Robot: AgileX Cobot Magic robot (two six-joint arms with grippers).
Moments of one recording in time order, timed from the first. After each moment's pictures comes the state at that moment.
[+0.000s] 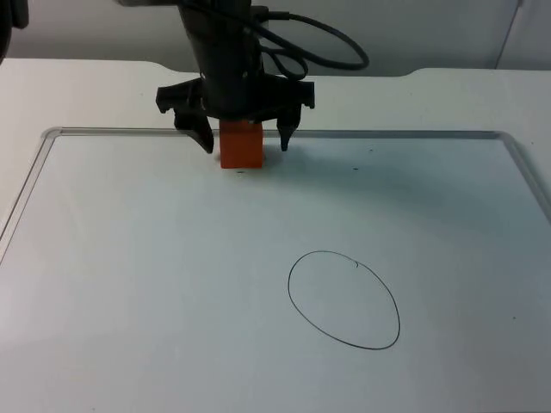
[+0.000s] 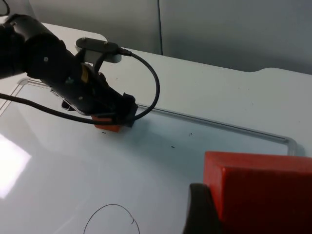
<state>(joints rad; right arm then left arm) 0.40 0.93 -1.06 -0.05 0.80 0.07 -0.47 2.52 -2.14 0.02 0.92 -0.42</state>
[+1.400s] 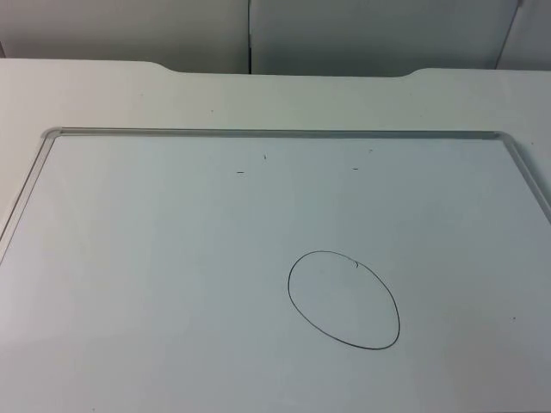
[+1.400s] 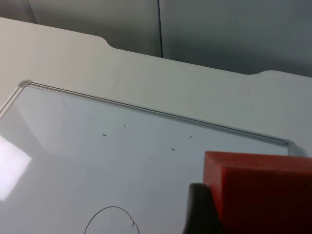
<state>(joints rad) 0.40 0.93 -1.06 -0.05 0.80 0.07 -0.47 1.58 -1.71 0.11 1.03 -0.07</state>
